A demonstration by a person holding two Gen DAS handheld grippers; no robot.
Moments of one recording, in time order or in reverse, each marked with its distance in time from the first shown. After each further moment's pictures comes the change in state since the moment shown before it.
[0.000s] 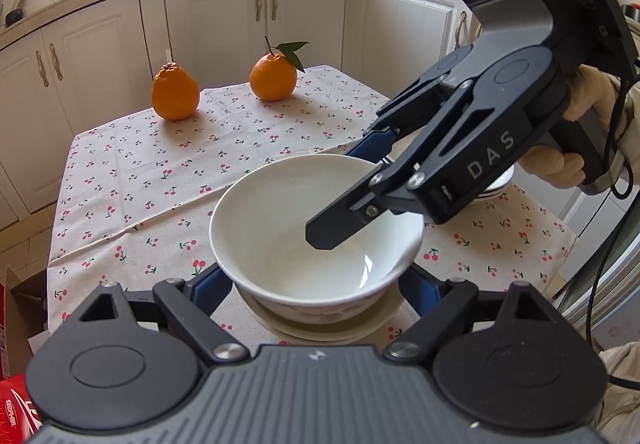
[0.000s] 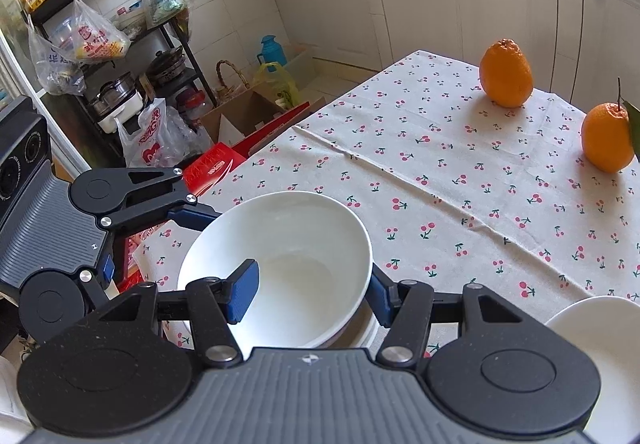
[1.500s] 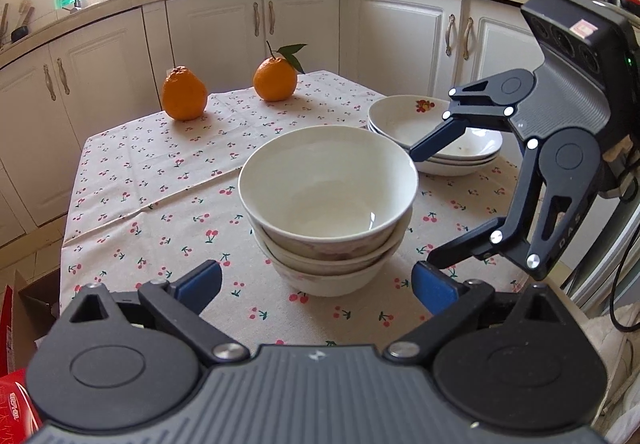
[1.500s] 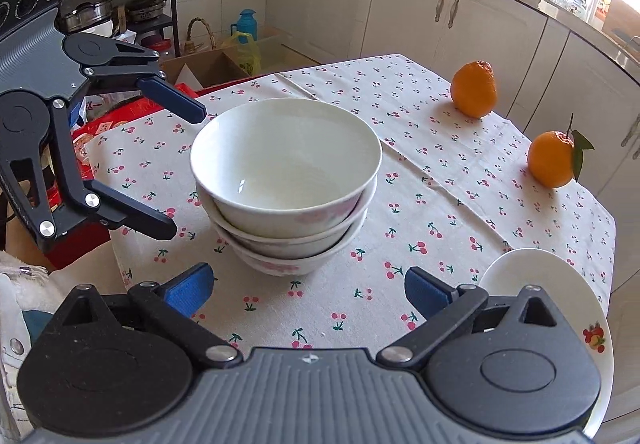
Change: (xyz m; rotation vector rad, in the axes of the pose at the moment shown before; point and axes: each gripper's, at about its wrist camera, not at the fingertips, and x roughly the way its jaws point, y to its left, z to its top) left arm -0.026 -0.001 -0.044 0.031 -0.074 0.013; right arm -0.006 0.049 -0.082 -0.259 -0.002 -0.287
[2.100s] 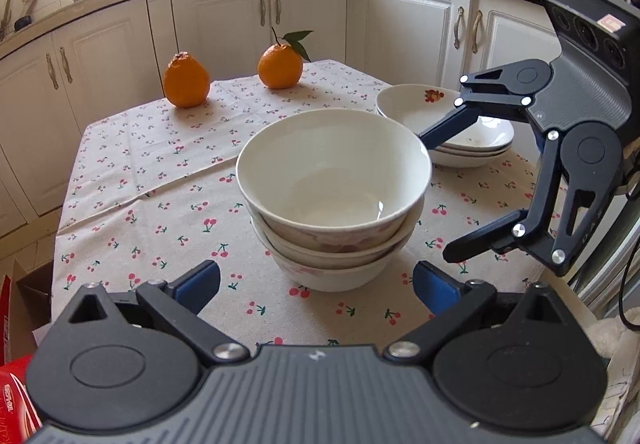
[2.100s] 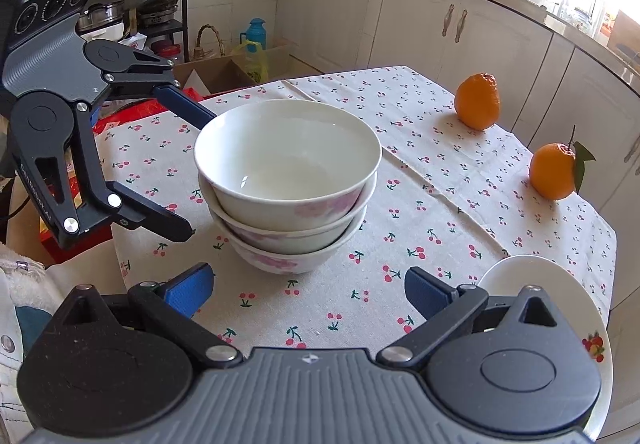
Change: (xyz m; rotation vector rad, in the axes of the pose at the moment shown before) left arm 0.019 0.004 -0.002 -0.012 0.048 0.001; right arm 0.000 -0.005 -0.007 -0.038 -0.038 0.016
